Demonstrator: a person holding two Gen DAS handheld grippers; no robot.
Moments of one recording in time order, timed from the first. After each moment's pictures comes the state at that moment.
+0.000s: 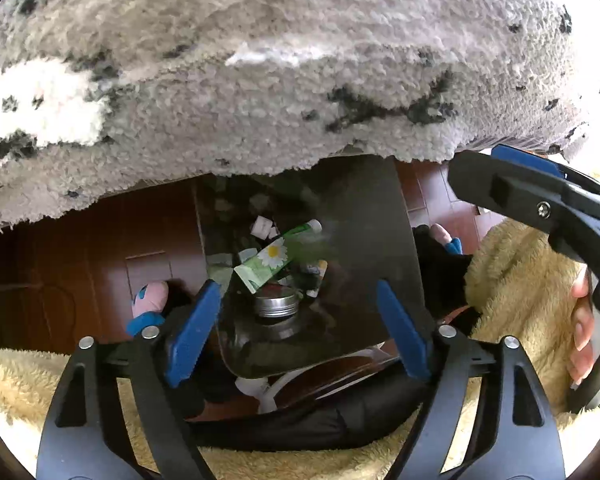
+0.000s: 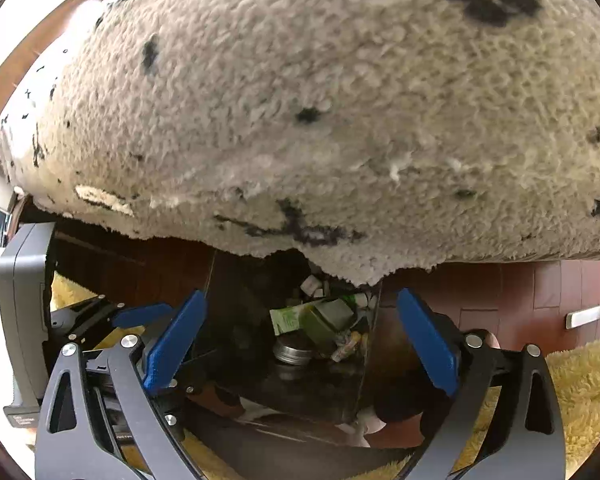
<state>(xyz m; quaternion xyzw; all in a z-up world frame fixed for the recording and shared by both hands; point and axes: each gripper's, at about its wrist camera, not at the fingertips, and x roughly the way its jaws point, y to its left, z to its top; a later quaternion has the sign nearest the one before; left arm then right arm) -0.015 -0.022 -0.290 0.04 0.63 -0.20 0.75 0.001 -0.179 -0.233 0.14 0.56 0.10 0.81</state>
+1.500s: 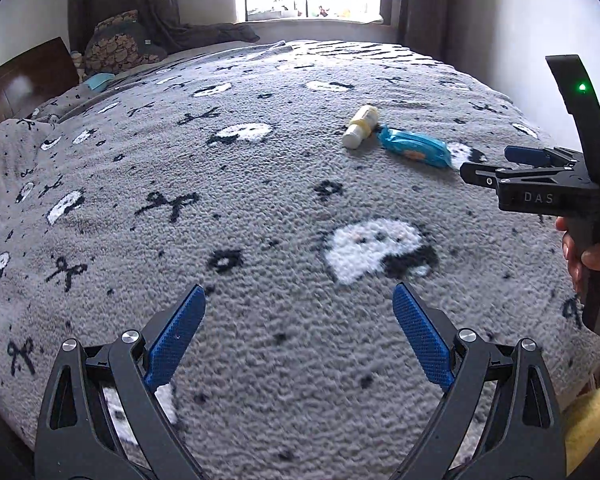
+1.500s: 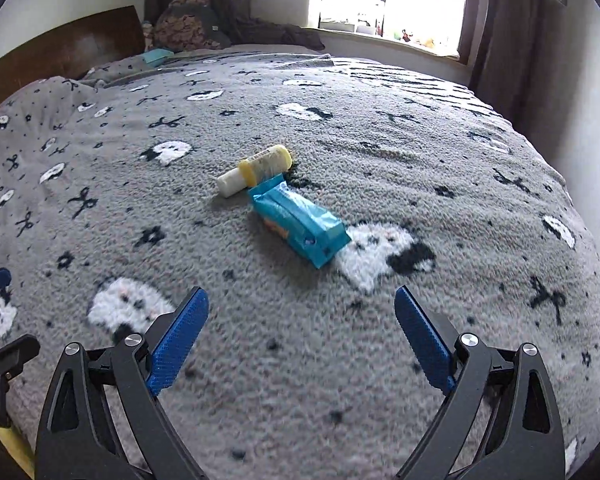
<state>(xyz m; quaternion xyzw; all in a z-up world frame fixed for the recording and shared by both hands) 0.230 -0.023 -0.054 0.08 0.40 -0.13 0.90 0.295 -0.242 -0.043 -0.03 0.40 0.04 0.91</state>
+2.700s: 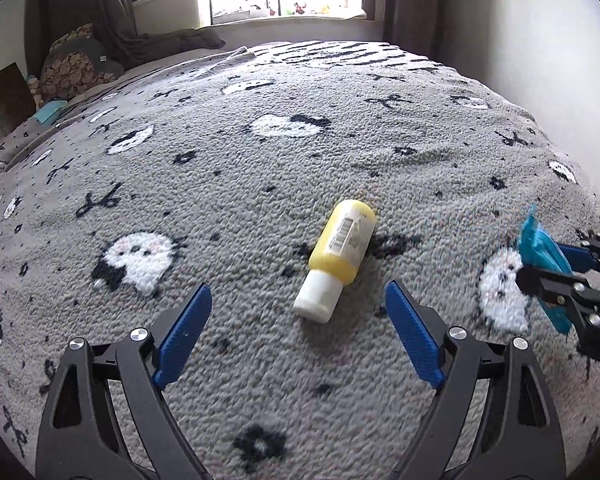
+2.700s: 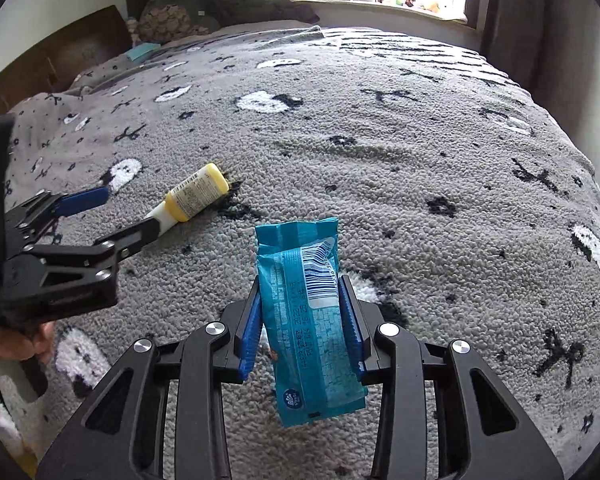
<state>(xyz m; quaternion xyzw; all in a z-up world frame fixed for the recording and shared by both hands) 0.418 -0.142 -0.071 0.09 0.40 -0.16 0.90 0.370 -0.307 -0.052 0.02 0.45 0.07 0.89</state>
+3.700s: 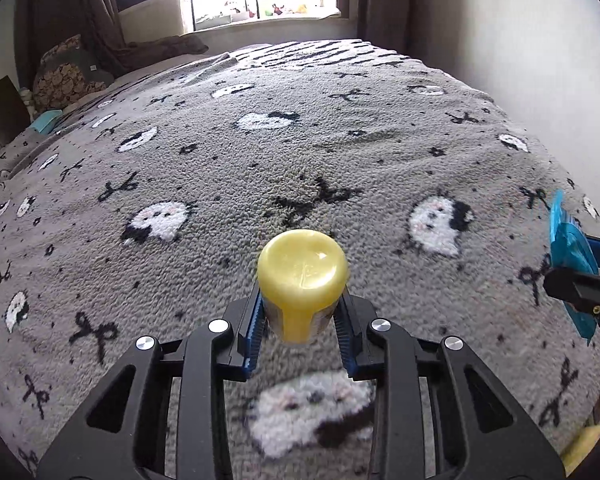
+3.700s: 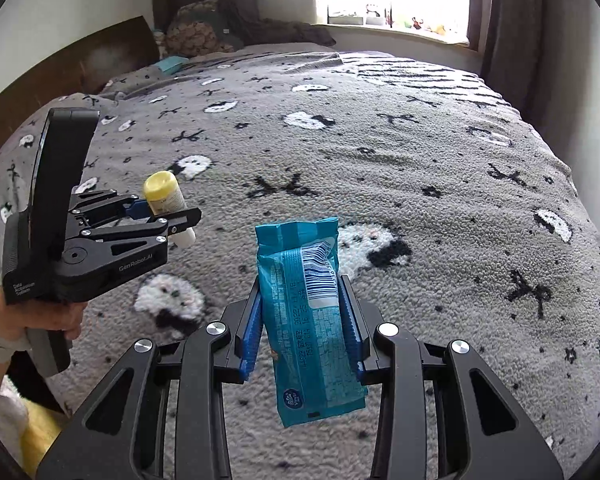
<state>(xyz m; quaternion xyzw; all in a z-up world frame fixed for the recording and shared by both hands) 0.315 -0.116 -0.027 0.11 0.40 -0.19 0.89 0.255 -0.277 0.007 0.01 0.41 0.09 0.91</state>
